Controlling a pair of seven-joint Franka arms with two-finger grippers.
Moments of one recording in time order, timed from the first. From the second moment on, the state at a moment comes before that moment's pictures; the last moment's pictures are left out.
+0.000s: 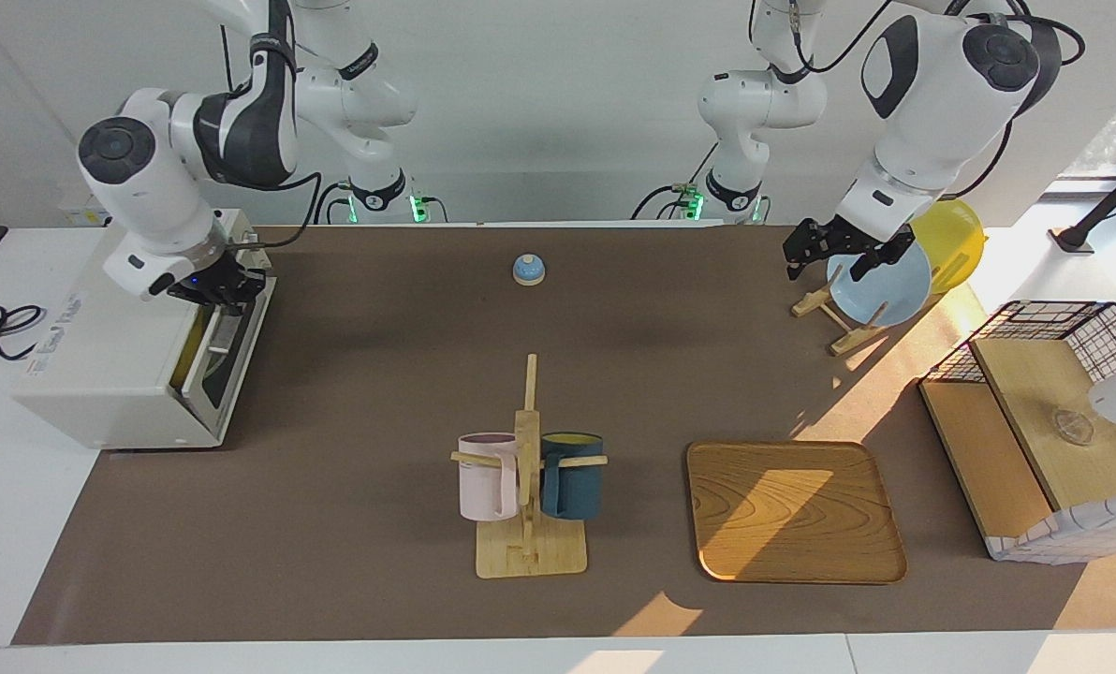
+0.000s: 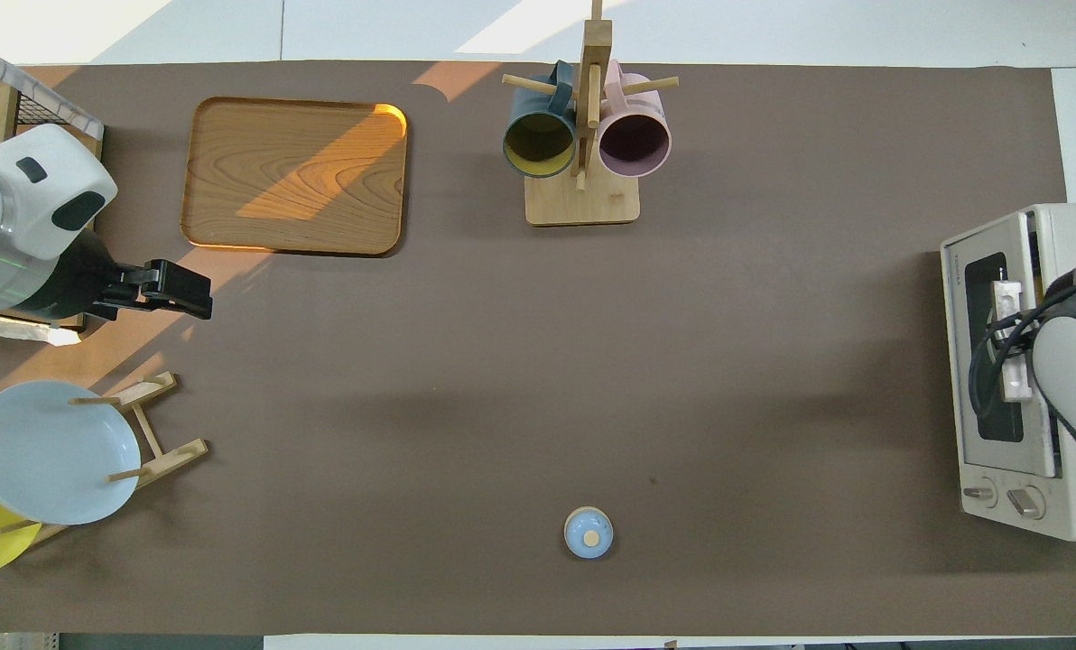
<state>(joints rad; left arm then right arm) -0.11 -0.02 -0.06 -1.73 -0.06 1.62 -0.09 -0.13 -0.02 -0.03 -1.96 -0.17 1.79 -0.25</state>
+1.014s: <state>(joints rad) -0.11 -0.02 -0.06 -1.73 -0.06 1.62 -0.09 -0.01 0.00 0.00 -1.65 -0.06 1.47 -0.06</state>
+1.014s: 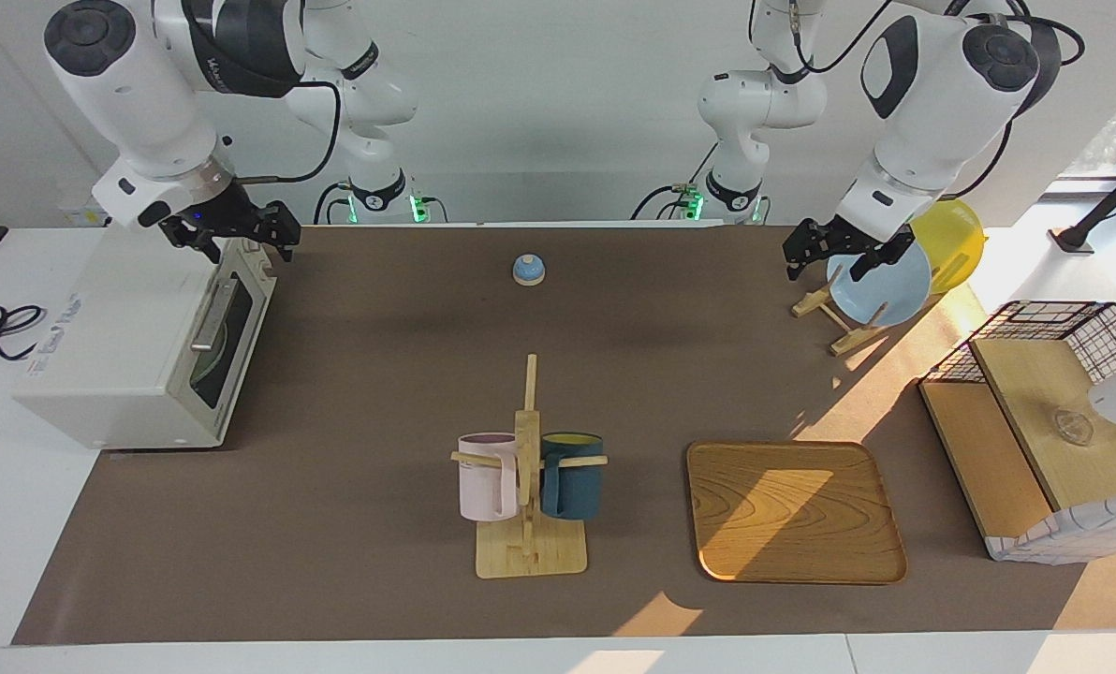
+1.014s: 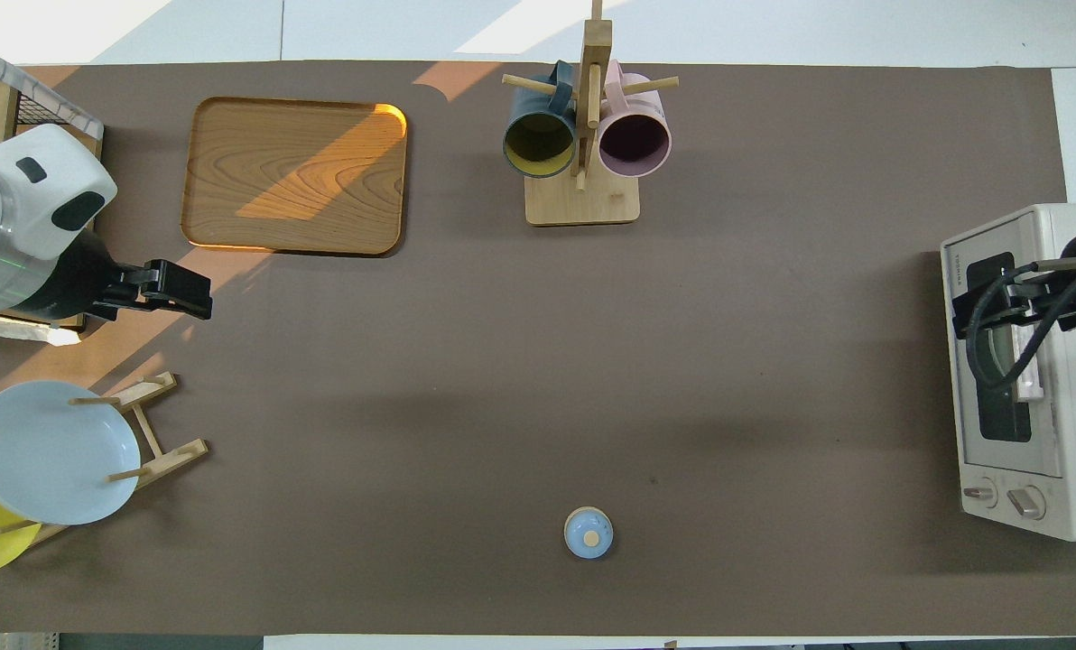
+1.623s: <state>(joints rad) -0.11 -0.02 -0.06 -1.73 -0.06 1.62 -0.09 0.01 0.03 0.01 -1.60 -0.03 1.45 -0.03</state>
